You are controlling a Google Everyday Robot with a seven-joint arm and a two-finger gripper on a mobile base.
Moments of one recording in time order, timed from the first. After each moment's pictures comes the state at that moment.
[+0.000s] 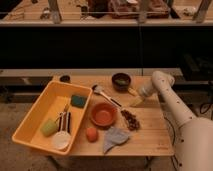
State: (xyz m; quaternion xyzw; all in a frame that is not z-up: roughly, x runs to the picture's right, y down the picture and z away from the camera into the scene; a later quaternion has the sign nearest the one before) arm 0.220 0.057 0.979 -0.26 -0.16 0.28 0.91
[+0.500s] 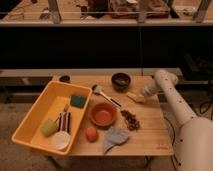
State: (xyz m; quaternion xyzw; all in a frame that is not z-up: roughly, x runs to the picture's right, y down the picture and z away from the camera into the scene) arm 0.236 0.053 0.970 -0.27 -0.16 0.29 0.90
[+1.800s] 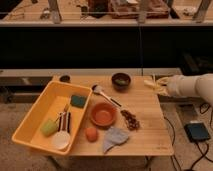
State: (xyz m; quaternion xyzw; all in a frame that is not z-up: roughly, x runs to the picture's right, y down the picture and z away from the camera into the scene) arm 0.277 -0.022 0.692 -0.01 -0.19 0.17 0.97
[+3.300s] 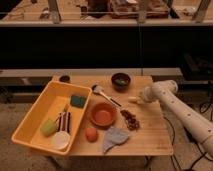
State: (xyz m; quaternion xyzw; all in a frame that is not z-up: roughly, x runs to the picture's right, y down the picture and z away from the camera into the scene) arm 0.232 0.063 0.946 -0.13 -0.11 0.06 0.98
